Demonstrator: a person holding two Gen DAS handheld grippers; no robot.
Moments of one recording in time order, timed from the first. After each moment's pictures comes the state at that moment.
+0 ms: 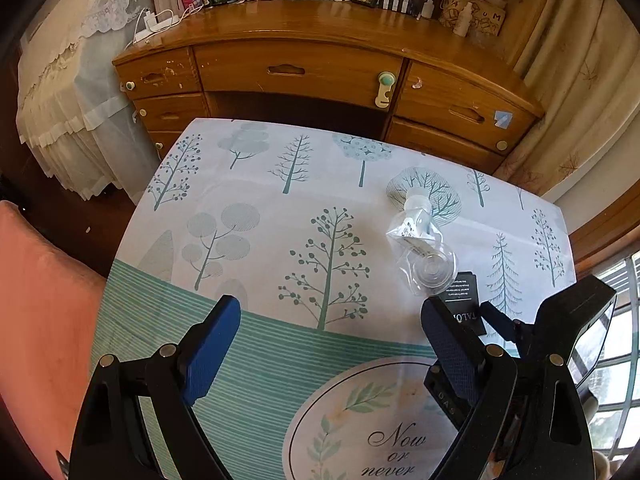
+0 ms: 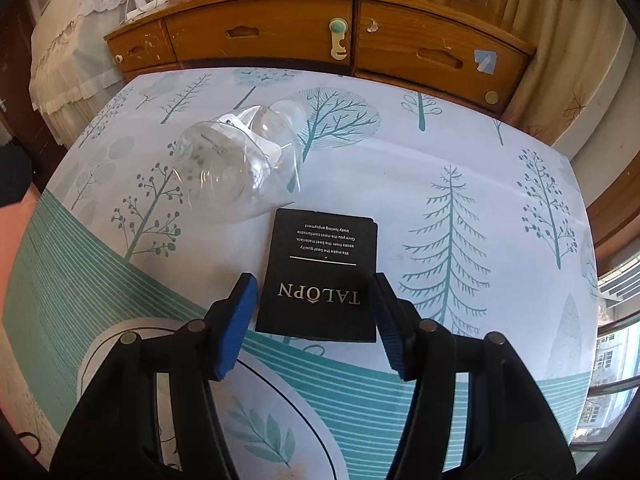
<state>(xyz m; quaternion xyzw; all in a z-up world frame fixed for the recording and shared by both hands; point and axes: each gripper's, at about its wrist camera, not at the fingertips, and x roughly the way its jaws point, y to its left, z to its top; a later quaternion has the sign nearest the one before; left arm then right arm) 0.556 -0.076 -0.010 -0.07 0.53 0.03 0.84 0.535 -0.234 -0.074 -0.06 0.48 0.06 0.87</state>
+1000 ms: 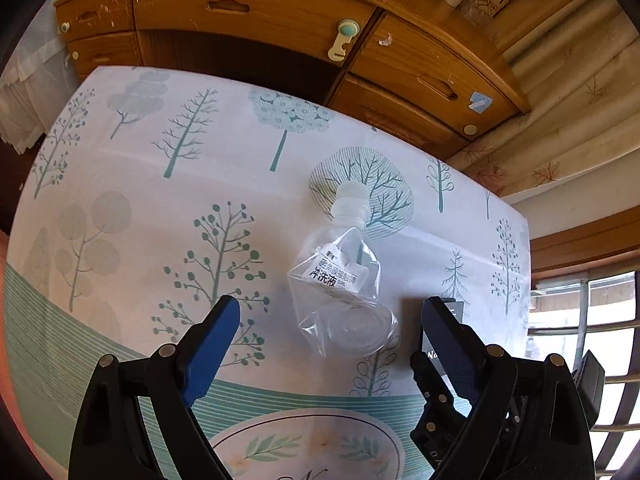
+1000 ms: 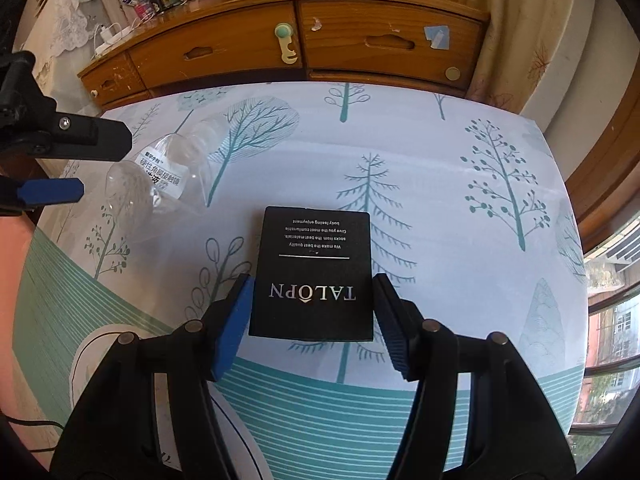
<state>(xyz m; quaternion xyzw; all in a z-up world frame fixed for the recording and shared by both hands) 0.646 -0.111 -0.069 -0.18 0.60 -0.06 0.78 0.537 -0.312 -0.064 0.02 0.49 0.03 0.87</state>
